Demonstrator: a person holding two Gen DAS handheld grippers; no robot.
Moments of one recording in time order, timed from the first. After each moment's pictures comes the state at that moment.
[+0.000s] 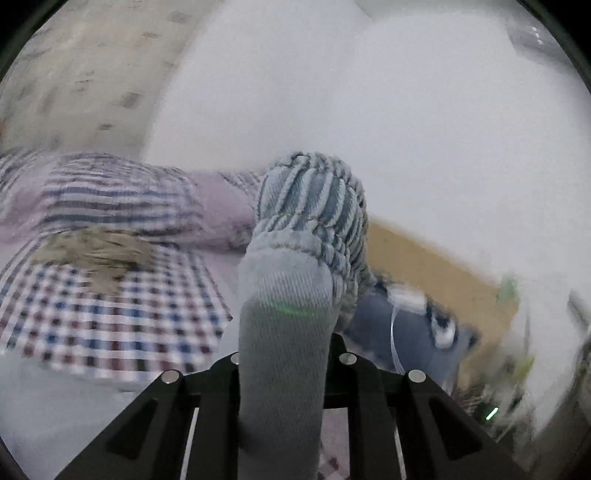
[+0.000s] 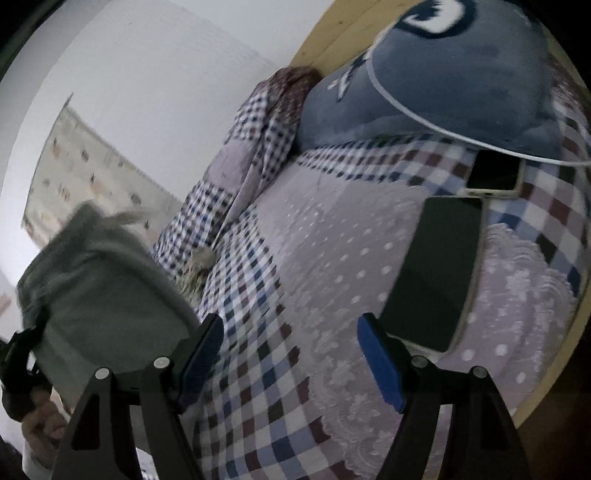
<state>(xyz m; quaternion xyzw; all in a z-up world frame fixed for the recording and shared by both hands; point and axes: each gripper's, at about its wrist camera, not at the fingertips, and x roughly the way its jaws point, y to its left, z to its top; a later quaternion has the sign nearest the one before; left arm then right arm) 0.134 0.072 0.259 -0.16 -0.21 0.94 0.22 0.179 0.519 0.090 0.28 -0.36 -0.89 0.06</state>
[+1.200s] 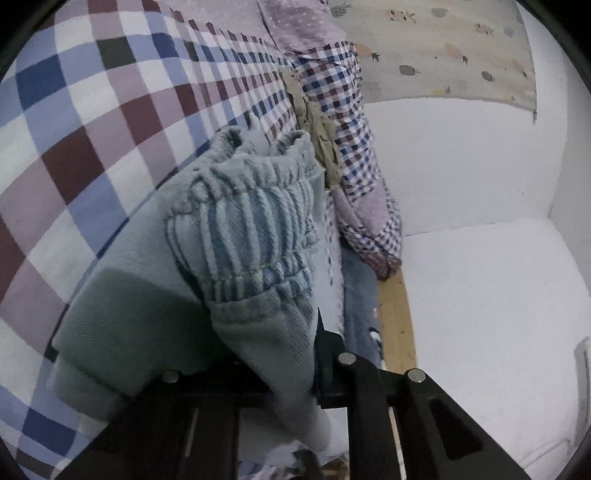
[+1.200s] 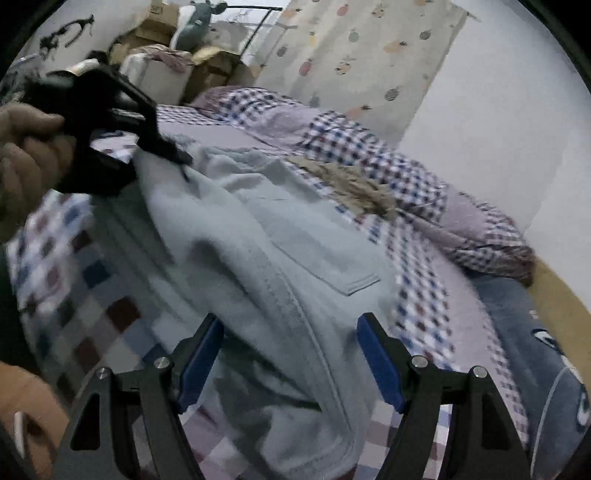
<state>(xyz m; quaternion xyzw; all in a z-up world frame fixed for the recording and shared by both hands) 0.152 -0.190 0.016 -0.31 -0.60 0.72 0.15 0.239 0.102 0.062 0.21 0.30 -0.91 0.21</state>
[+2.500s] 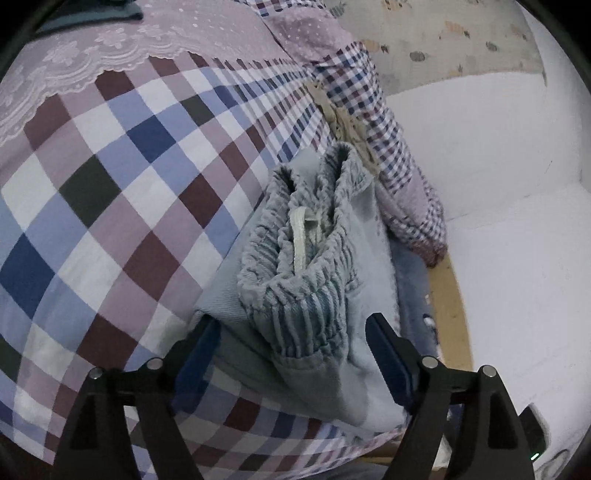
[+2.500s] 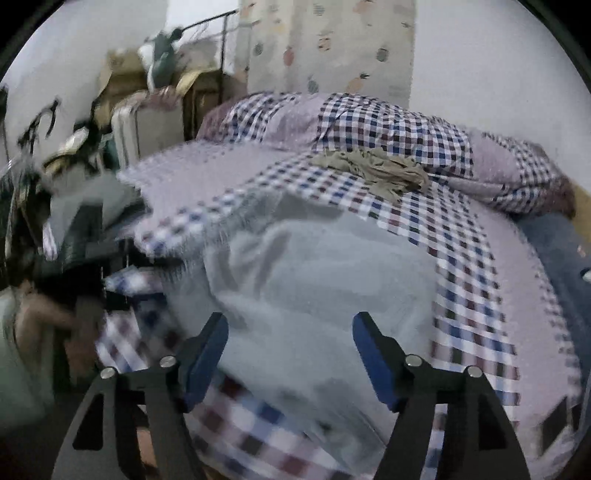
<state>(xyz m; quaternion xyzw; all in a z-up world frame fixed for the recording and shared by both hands) 0.207 -0.213 0.018 -0.36 -0.50 0.78 0.07 0.219 0.074 0.157 0.33 0.13 -0.89 0.29</state>
